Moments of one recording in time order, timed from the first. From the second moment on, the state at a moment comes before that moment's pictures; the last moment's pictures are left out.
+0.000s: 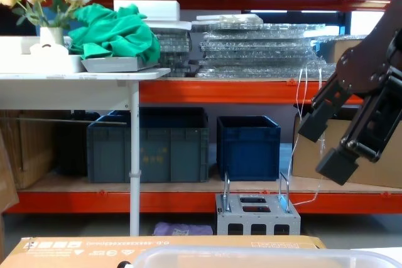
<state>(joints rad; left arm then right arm) -1.47 0.97 1.56 -0.90 0.05 0.15 -1.47 1.27 0.82 -1.19 -1.80 -0.18 -0.56 1.20</state>
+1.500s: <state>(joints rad) -1.47 0.97 1.56 -0.90 0.05 0.15 -1.47 1.25 0.65 -1.37 -1.70 -0.36 -0.48 1.21</state>
